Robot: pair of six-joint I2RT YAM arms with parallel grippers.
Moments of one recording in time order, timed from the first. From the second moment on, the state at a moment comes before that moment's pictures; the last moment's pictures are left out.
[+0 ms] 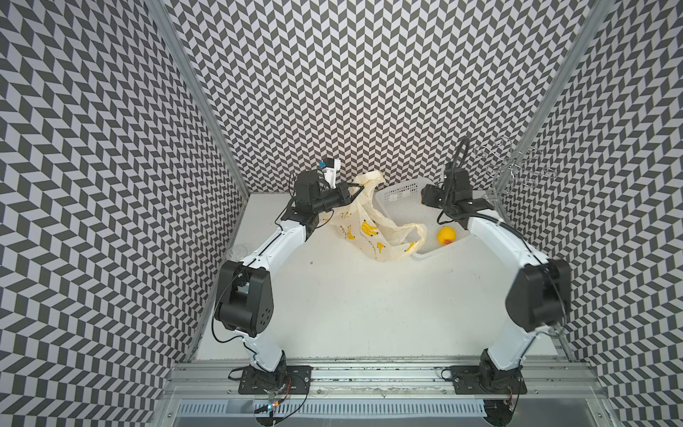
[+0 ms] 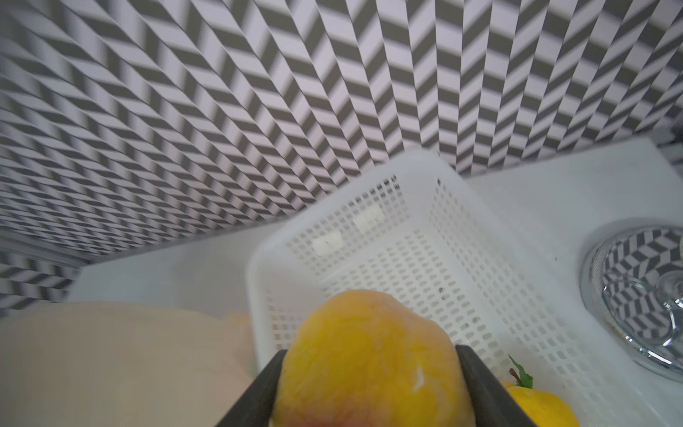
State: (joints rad) left arm -0.30 1.74 1.41 0.21 0.69 -0.68; right arm 0.26 1.65 1.53 -0.33 0.04 0.37
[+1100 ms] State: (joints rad) left arm -0.32 1.68 1.41 0.19 0.69 -0.68; right arm 0.50 1.76 1.43 -0.22 -0.39 0.53
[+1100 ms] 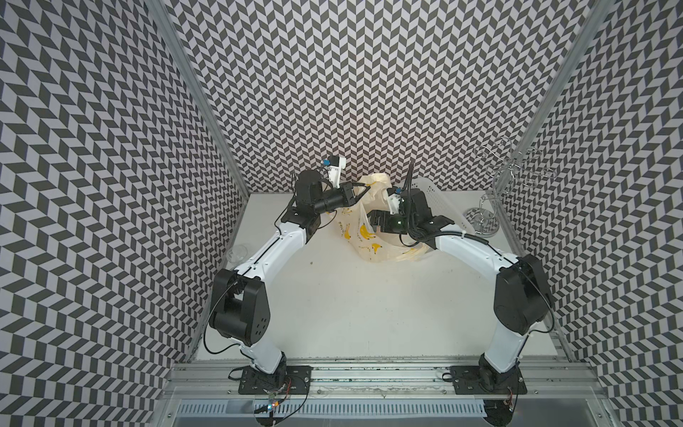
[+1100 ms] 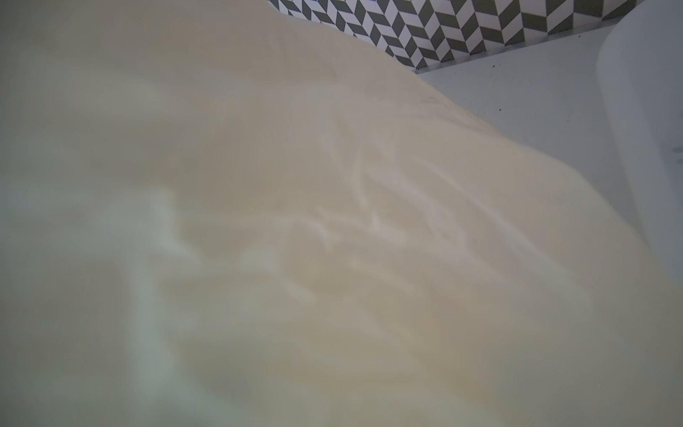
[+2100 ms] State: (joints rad) left arm -0.30 1.64 1.32 0.23 0.66 -0.70; right arm 0.18 2.04 1.50 -0.51 0.33 0.34
